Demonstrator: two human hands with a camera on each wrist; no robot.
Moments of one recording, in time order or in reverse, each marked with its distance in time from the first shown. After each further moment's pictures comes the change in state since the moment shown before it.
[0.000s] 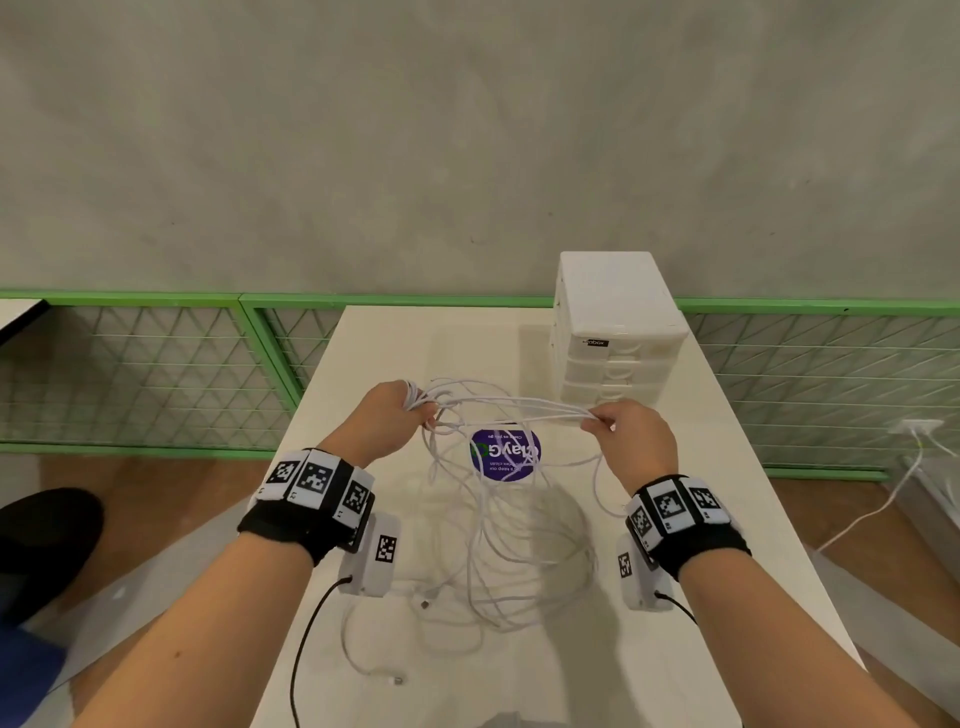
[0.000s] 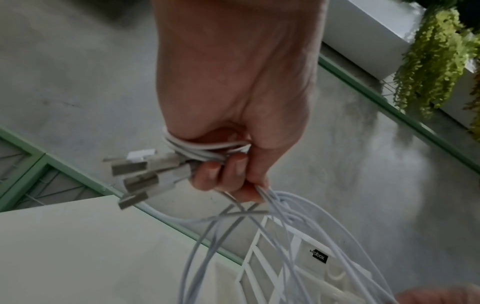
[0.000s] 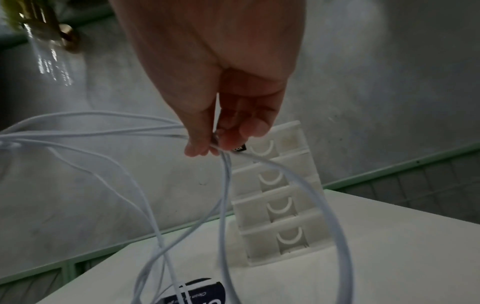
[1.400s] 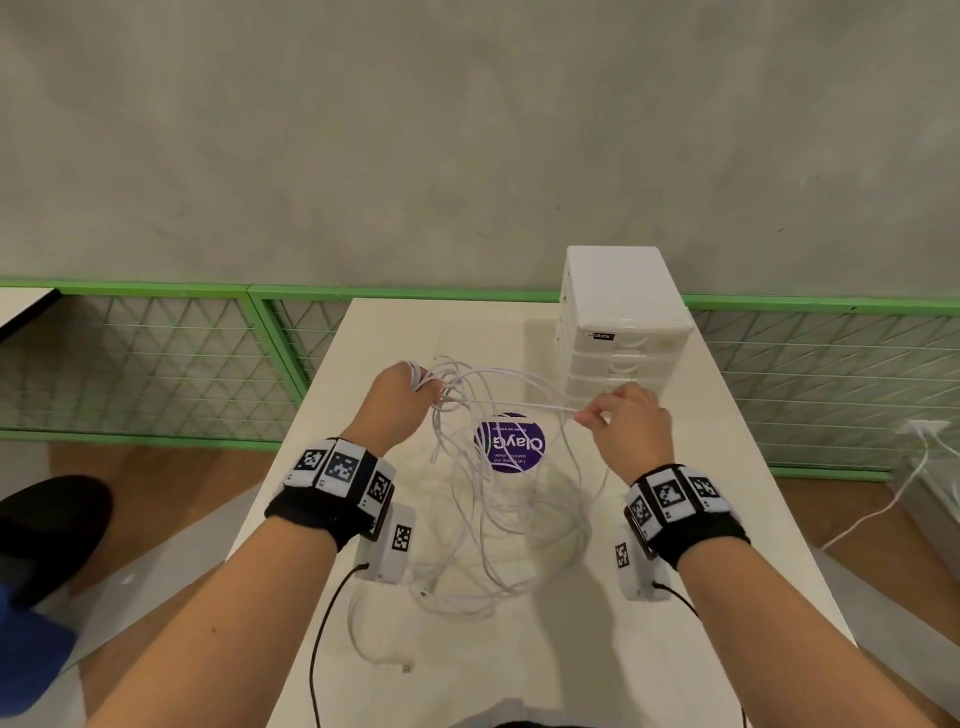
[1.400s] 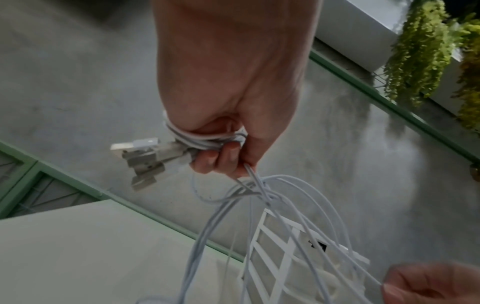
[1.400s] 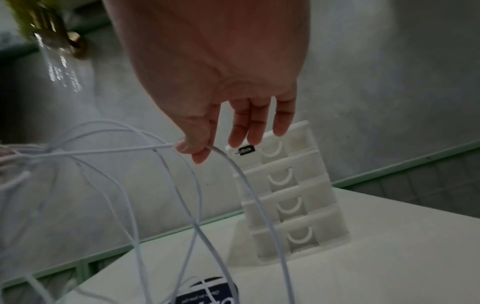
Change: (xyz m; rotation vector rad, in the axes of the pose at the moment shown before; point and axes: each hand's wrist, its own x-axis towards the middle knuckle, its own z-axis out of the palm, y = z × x) left_hand 0.011 -0.006 0.013 -0.082 0.166 -0.004; right_hand 0.001 -0.004 0.006 -0.108 0.012 -0.028
